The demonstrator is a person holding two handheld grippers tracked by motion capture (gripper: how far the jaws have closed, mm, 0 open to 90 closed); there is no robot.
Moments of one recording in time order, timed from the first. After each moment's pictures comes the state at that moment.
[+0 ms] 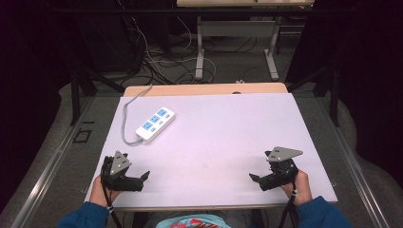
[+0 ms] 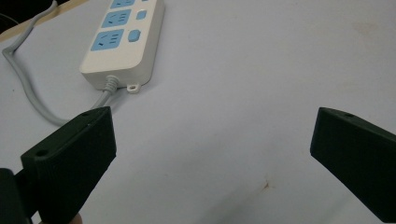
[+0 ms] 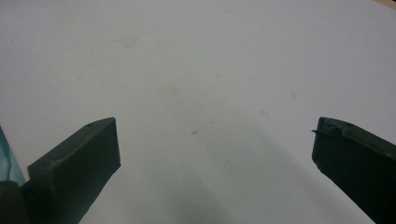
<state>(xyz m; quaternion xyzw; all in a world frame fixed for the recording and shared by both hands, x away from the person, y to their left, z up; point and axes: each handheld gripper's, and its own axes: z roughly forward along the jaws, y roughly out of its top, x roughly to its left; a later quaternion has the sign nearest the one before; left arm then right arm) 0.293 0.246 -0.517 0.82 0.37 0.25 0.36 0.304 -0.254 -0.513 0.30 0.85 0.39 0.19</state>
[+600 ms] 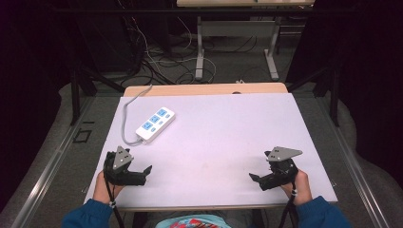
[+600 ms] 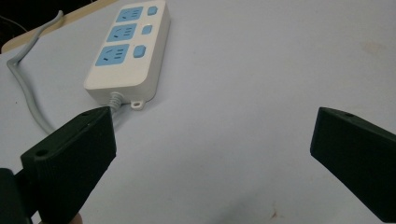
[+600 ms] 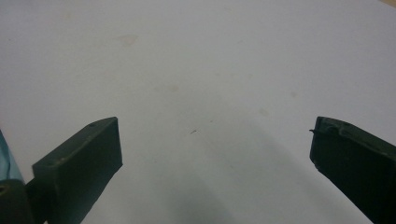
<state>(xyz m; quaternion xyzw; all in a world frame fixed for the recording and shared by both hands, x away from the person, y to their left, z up) 0.304 0.240 -0.513 0.81 0.38 0.26 0.36 0.304 -0.253 -0.513 0.31 0.85 0.39 0.19</state>
